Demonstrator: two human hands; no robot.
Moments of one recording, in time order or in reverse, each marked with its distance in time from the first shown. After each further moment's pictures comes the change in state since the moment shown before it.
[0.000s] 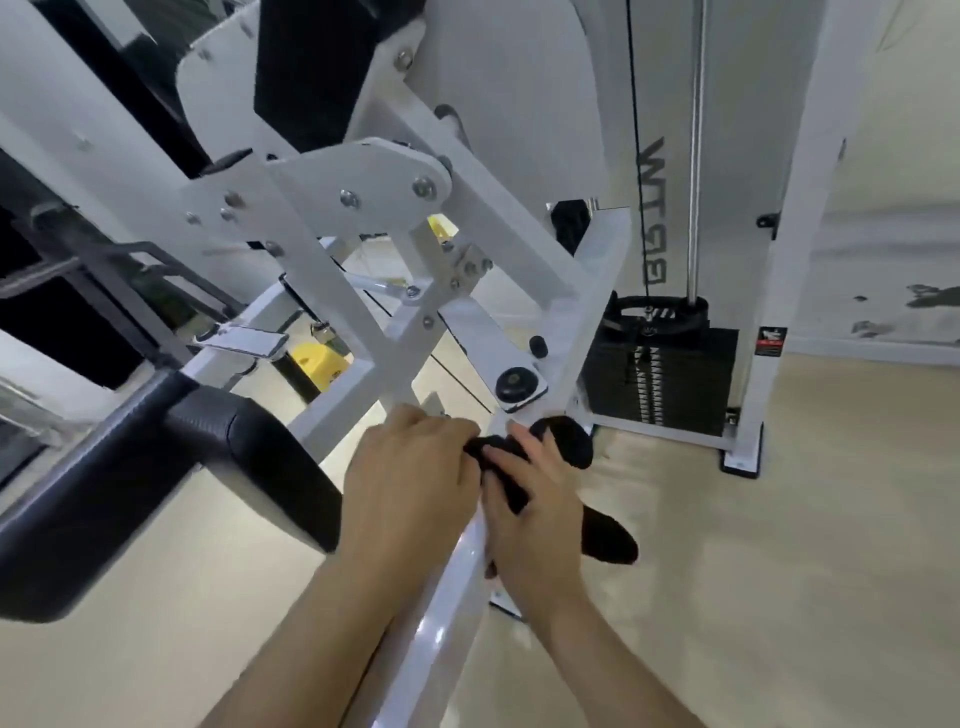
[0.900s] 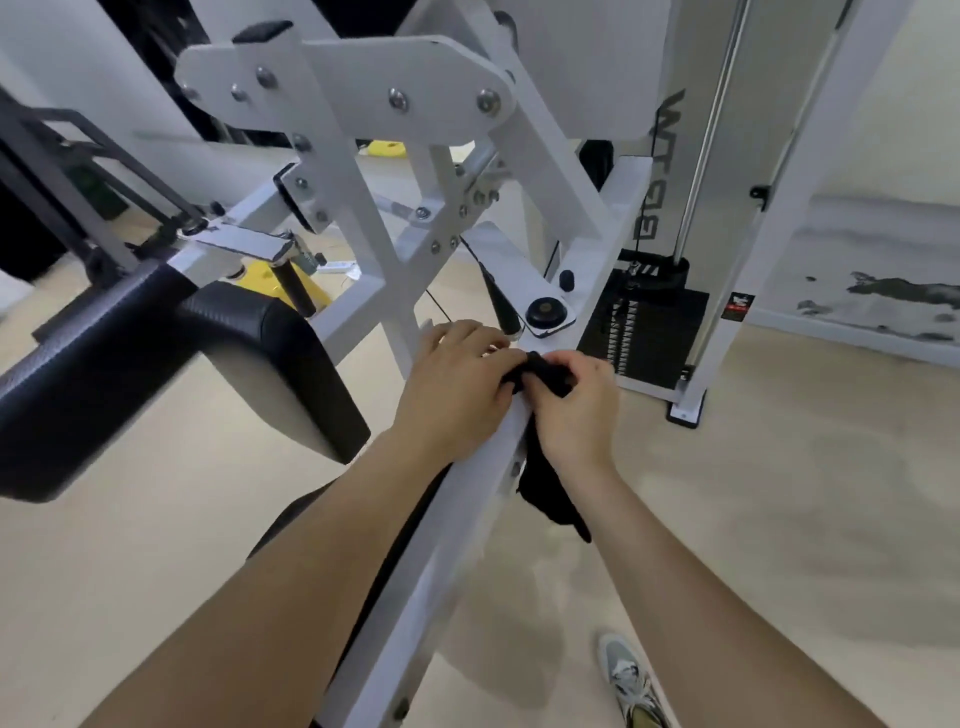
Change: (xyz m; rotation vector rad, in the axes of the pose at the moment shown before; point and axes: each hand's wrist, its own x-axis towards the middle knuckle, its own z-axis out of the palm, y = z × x) left_hand 0.009 -0.039 0.039 -0.097 0.065 0.321; right_hand 0.032 -0.026 -0.020 -0.023 0.047 0.333
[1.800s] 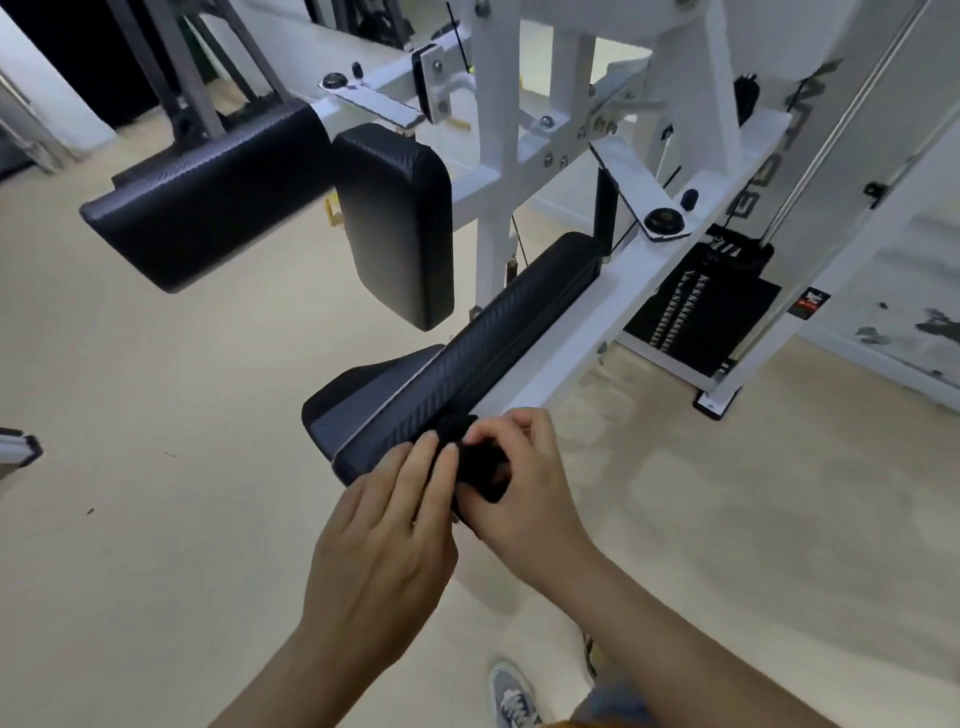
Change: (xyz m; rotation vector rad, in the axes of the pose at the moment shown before) left_hand -0.306 0.058 -0.037 0.154 0.038 -0.302; right_hand -0.222 -0.004 -0.014 -0.070 -0.665 -0.375
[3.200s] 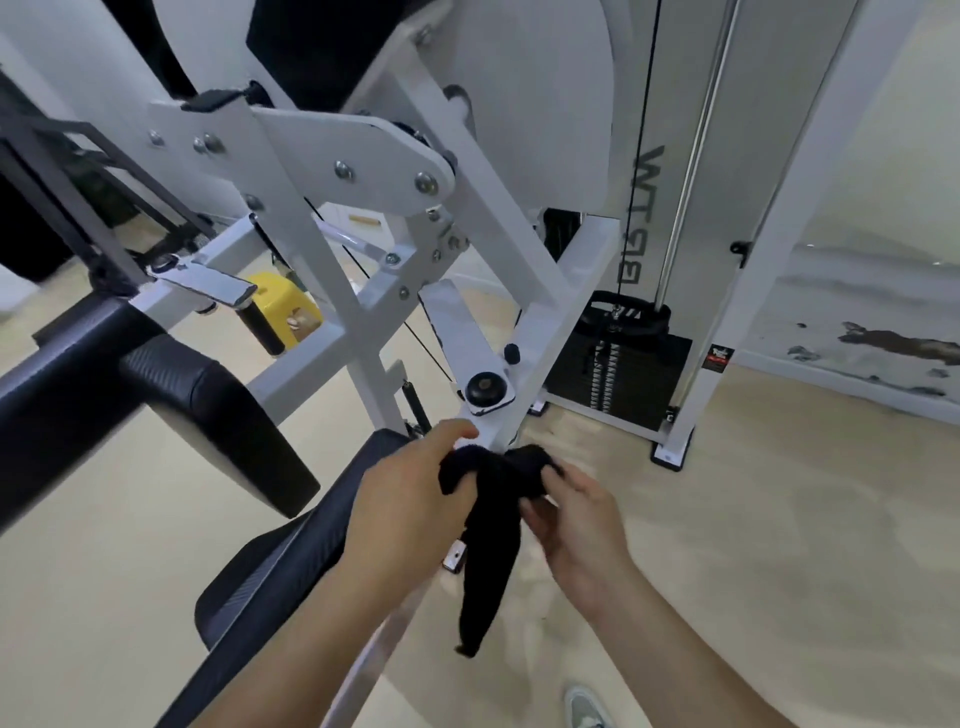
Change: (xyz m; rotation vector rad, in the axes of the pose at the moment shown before) left_hand 0.288 0.097 0.030 -0.591 -0.101 -0.190; right_hand 0.141 0.112 -0.180 1.105 0.500 0.792
